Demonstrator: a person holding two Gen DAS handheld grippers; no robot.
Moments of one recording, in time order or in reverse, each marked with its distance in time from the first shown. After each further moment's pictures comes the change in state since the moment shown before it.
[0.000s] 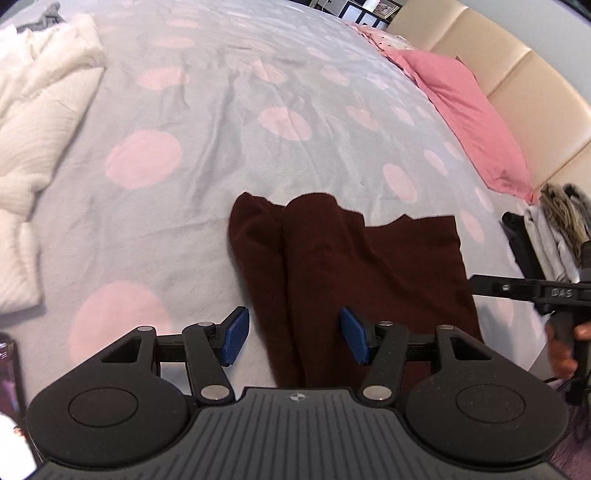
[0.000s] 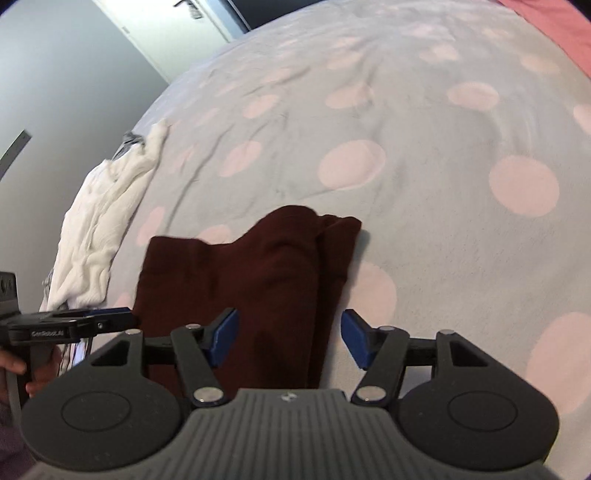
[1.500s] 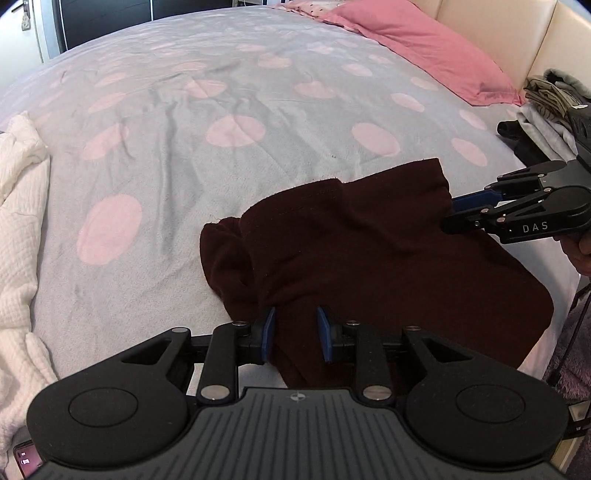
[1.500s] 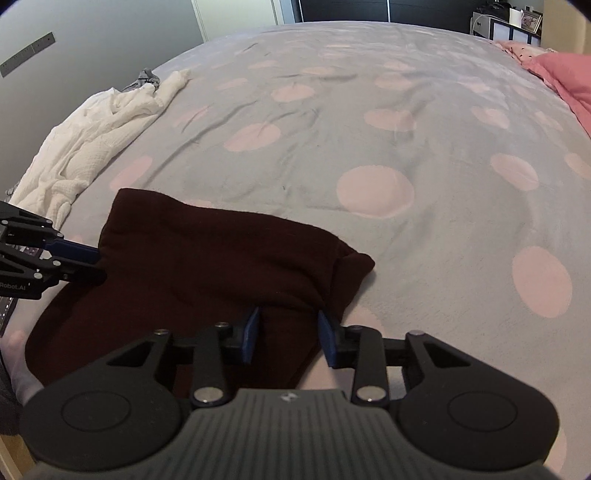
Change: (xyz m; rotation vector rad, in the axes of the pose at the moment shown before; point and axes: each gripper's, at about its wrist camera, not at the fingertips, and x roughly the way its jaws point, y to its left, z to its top) left arm 0.009 -0.048 0.002 0.379 0.031 0.131; right arm 0.028 0.029 0.002 -0.358 0.000 -0.134
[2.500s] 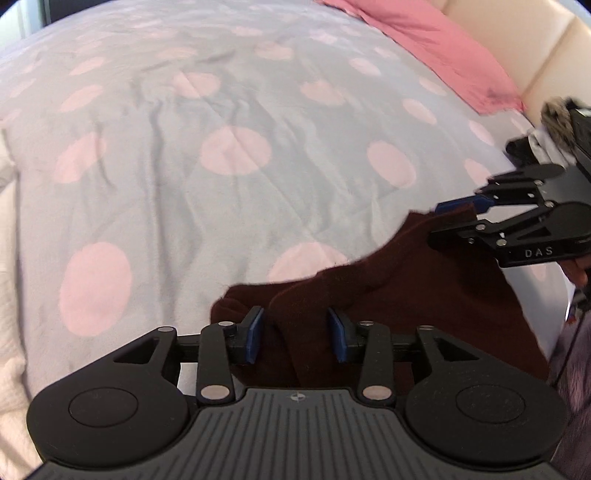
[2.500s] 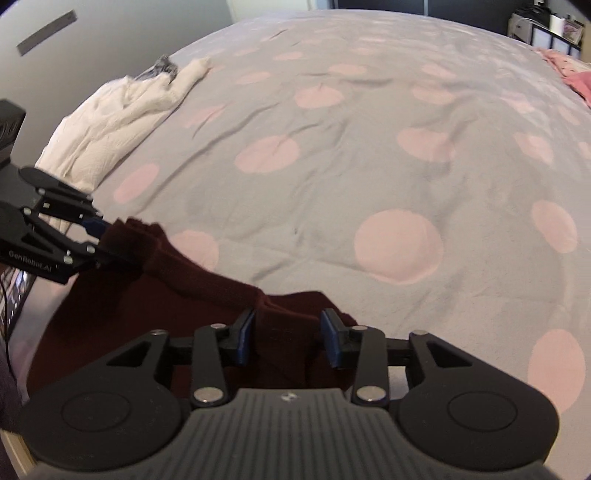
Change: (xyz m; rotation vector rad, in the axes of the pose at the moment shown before) left arm 0.027 0.039 0.066 -0.035 0.072 -0.073; right arm 0.021 -0.003 0.057 -0.060 0.046 0.063
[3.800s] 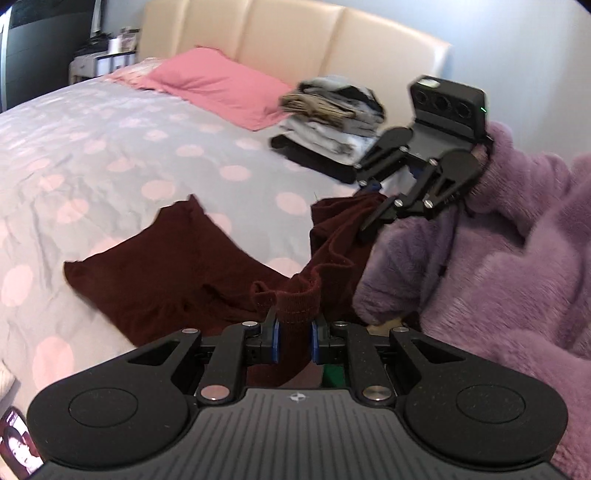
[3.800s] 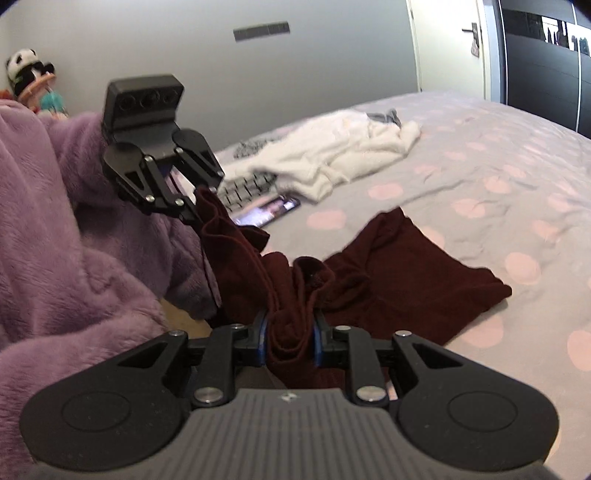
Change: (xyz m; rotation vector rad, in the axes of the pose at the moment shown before) left arm -0.166 -0.119 -0.163 0.368 -0.199 -0.346; right arm -0.208 0.091 -0.141 -0.411 -0.144 0.406
